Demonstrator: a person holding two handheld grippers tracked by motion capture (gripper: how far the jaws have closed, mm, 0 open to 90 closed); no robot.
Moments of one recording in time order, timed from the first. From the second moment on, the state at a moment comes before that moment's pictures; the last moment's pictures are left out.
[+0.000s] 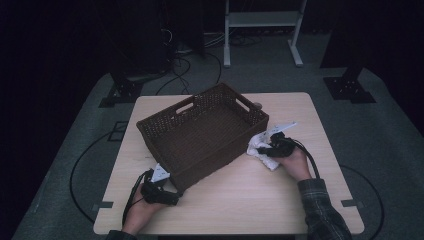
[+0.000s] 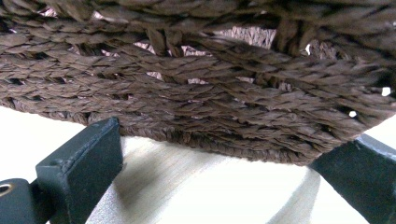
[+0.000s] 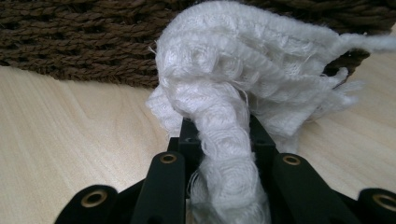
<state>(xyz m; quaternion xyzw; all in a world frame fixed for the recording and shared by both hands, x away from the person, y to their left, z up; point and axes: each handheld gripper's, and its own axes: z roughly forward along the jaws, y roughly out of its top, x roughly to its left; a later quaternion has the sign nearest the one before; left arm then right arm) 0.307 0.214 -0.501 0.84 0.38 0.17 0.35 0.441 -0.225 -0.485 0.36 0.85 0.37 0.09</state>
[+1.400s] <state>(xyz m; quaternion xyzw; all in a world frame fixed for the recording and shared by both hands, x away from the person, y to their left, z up) 0.307 0.214 -0.501 0.84 0.38 0.17 0.35 0.411 -0.231 -0.404 0.32 0.82 0.46 0.16</state>
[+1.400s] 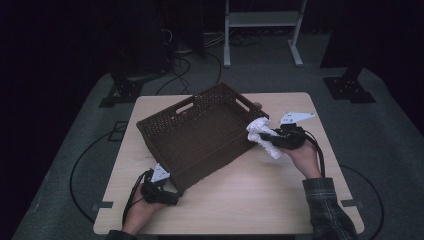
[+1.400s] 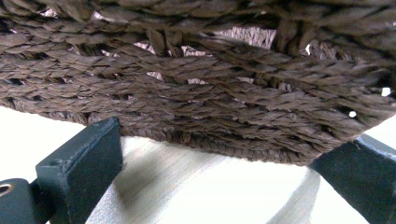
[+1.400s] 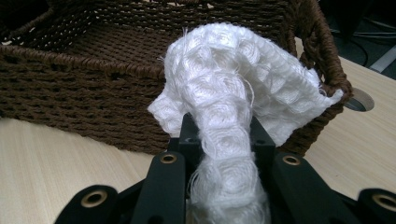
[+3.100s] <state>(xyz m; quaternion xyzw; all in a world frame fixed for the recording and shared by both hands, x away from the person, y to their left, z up) 0.307 0.214 -0.500 0.84 0.38 0.17 0.35 0.435 -0.204 -0.484 0.34 0.86 0.36 0.08</state>
